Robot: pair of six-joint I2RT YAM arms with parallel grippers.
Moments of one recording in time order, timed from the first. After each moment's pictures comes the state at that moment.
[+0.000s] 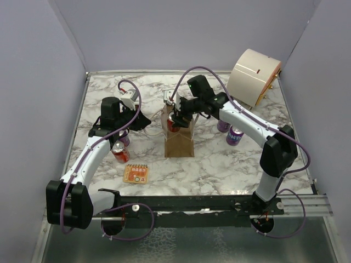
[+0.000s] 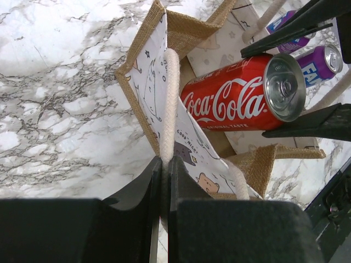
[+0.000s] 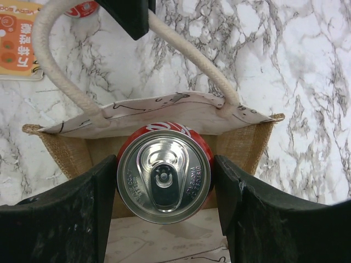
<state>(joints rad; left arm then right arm) -0.15 1.18 0.84 -0.19 0.56 -0.22 0.68 1.79 1.58 -0.50 -0.57 -0.71</state>
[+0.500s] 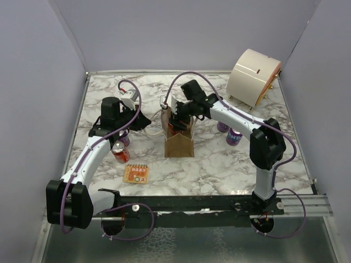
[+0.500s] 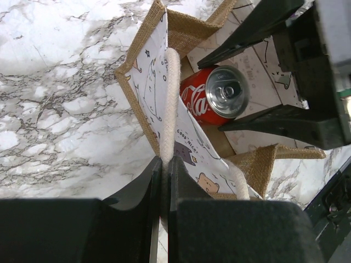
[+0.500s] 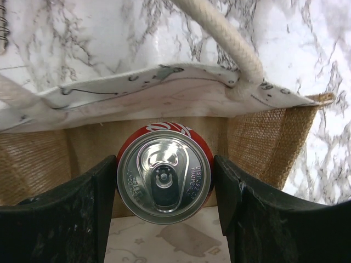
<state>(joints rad) -0.15 1.18 0.84 -0.19 0.56 -0.23 0.68 1.92 1.61 -0.53 -0.53 -0.72</state>
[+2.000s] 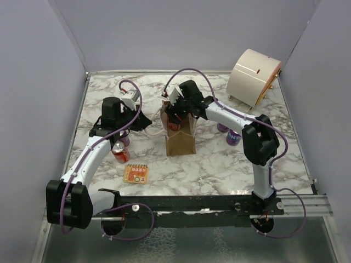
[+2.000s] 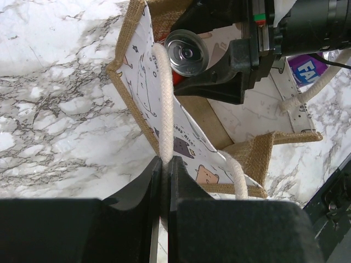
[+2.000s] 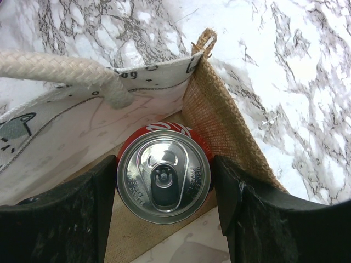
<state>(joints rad) -0.17 1.18 0.84 -0.19 0.56 -0.22 0.66 2.02 1.61 -0.31 -0.28 -0.35</state>
